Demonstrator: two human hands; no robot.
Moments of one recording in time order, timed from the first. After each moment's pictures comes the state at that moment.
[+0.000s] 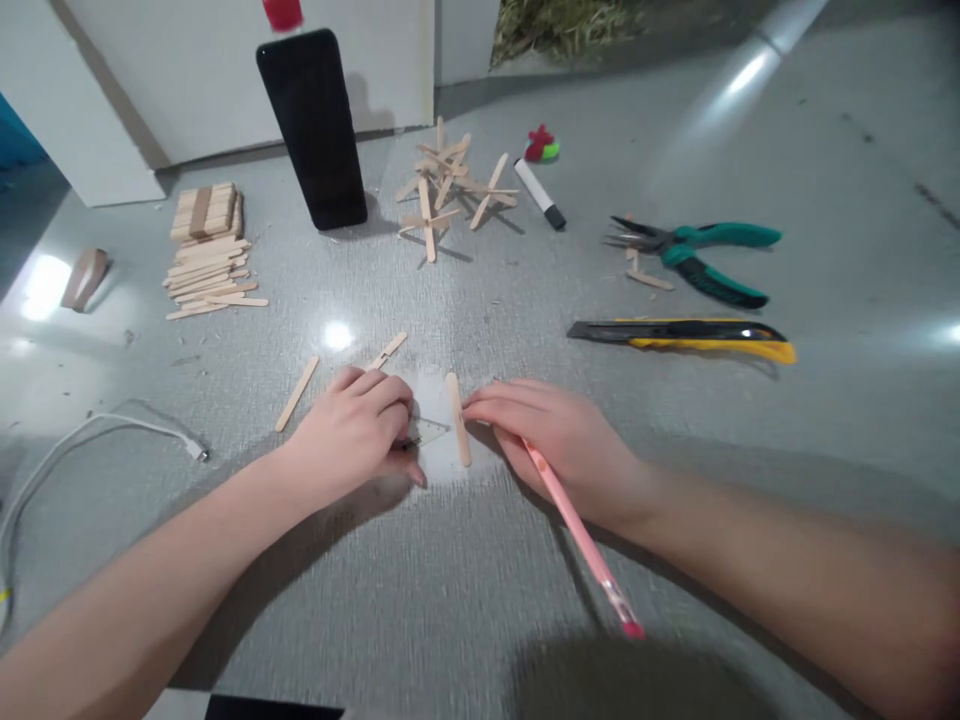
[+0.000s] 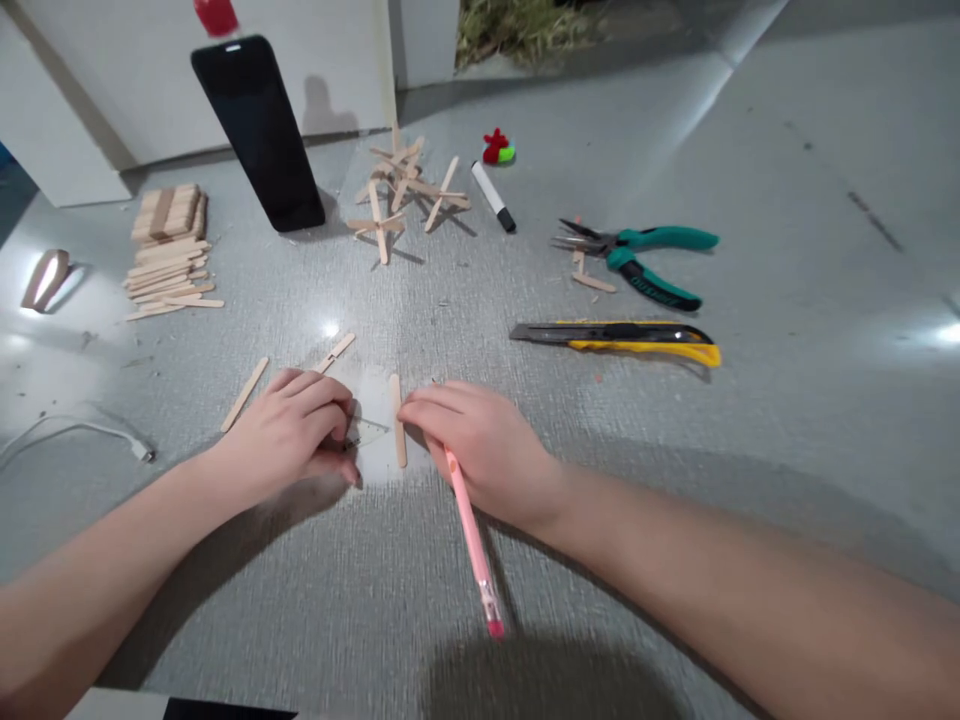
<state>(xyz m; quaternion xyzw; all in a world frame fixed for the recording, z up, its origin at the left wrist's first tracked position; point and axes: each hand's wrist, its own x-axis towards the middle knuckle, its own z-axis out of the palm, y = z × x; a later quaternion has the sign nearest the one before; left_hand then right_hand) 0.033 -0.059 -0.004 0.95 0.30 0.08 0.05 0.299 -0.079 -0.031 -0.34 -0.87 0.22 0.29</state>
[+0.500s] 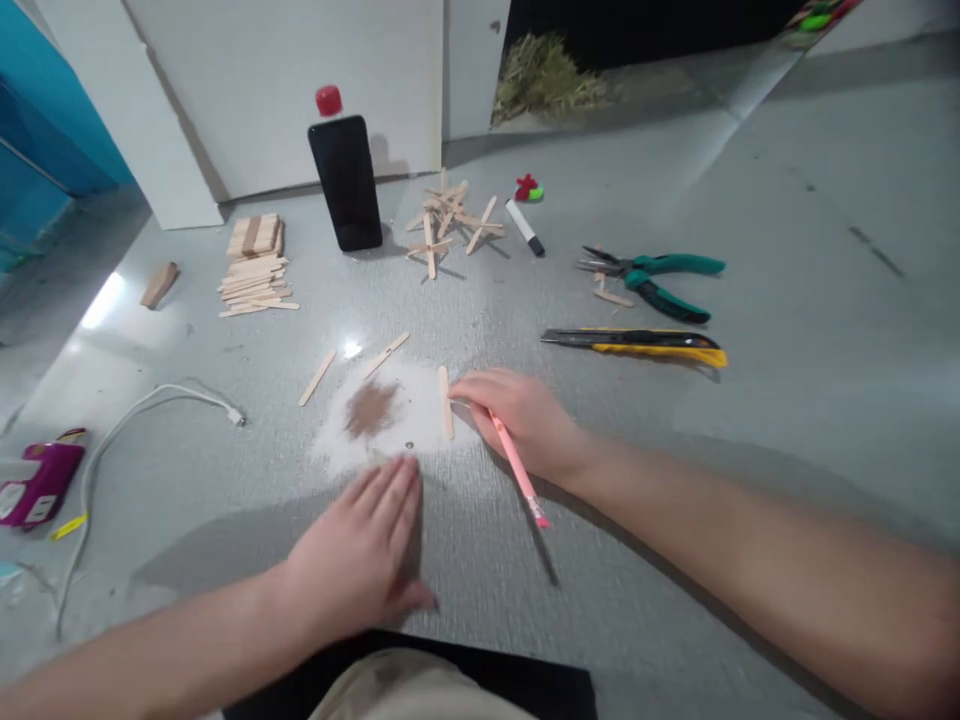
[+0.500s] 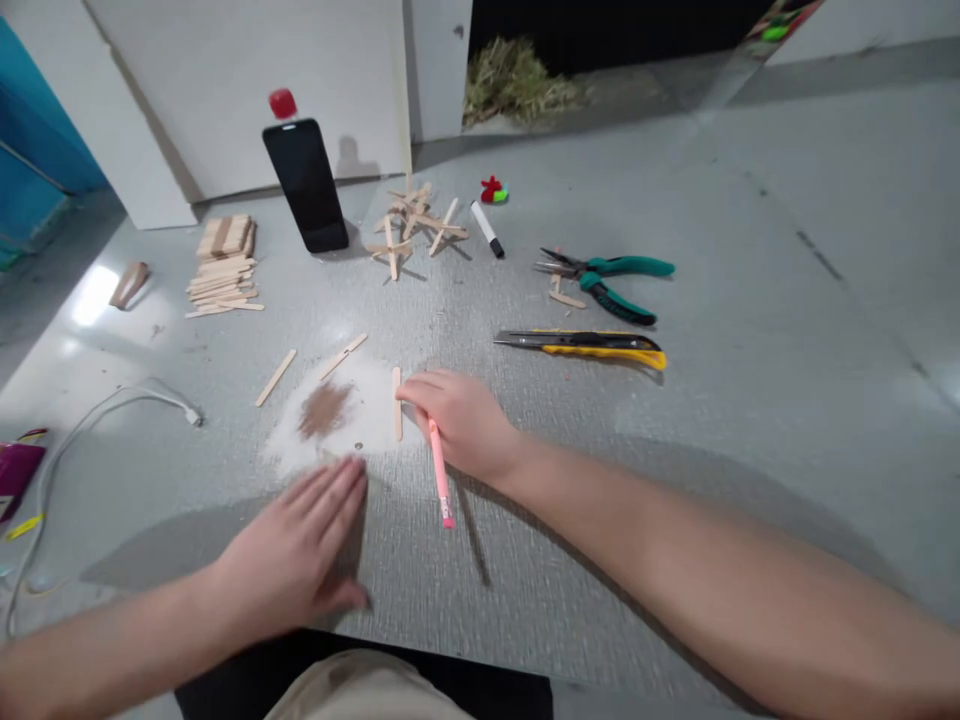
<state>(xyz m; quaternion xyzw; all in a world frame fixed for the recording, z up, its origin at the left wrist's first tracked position) 0.049 -0.201 0.007 0.94 0.34 0.01 -0.06 0.295 -0.073 -0.042 -0.32 -0.87 0.22 0.31</state>
